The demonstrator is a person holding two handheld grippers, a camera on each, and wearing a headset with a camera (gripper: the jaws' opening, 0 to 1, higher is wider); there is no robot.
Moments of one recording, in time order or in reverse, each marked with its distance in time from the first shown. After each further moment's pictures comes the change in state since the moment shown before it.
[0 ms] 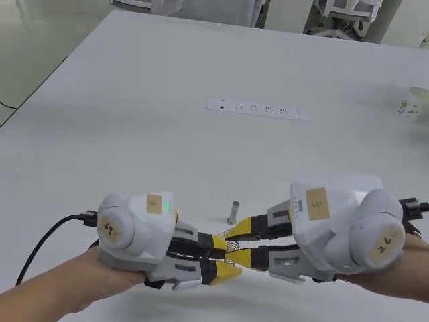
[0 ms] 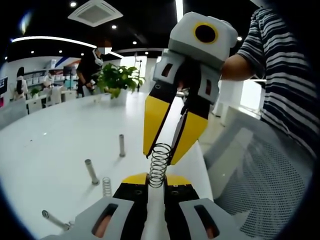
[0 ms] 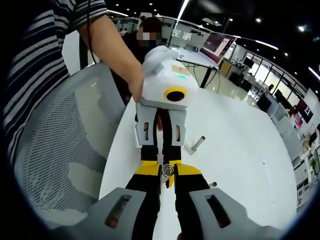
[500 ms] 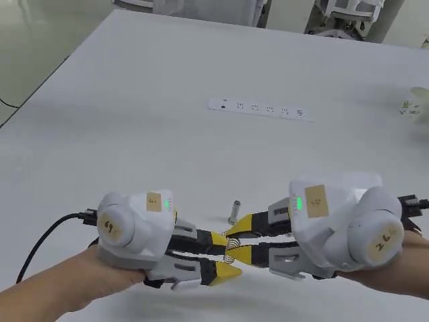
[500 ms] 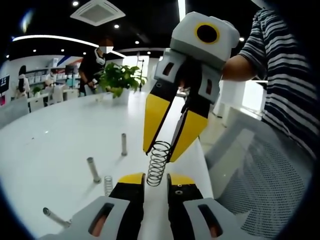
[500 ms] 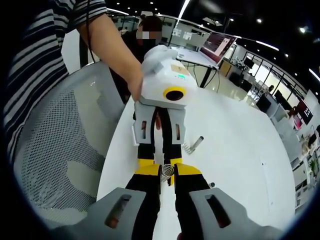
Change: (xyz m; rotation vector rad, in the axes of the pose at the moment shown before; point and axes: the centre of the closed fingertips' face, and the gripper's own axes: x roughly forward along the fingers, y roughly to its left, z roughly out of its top) left arm -0.002 0.004 -0.002 -0.015 0.003 0.015; right arm 0.000 -0.003 0.000 -0.009 0.006 -0.004
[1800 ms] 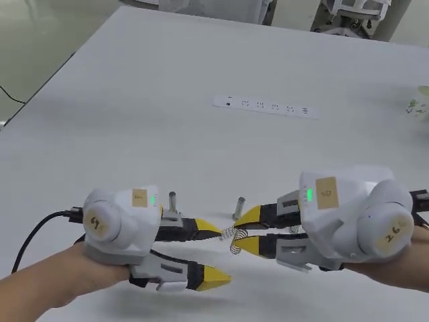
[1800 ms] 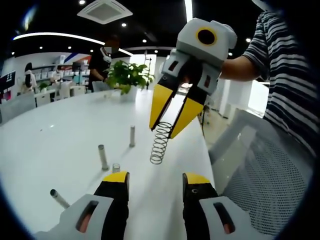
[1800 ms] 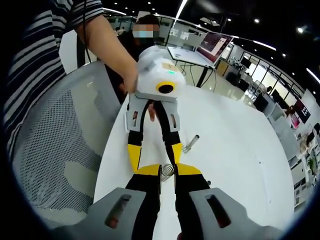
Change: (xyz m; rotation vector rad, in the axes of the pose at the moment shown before) left arm -0.020 0.006 -0.016 -0.030 0.017 0.055; right arm -0.003 -0.006 -0.003 0.007 0.001 -0.029
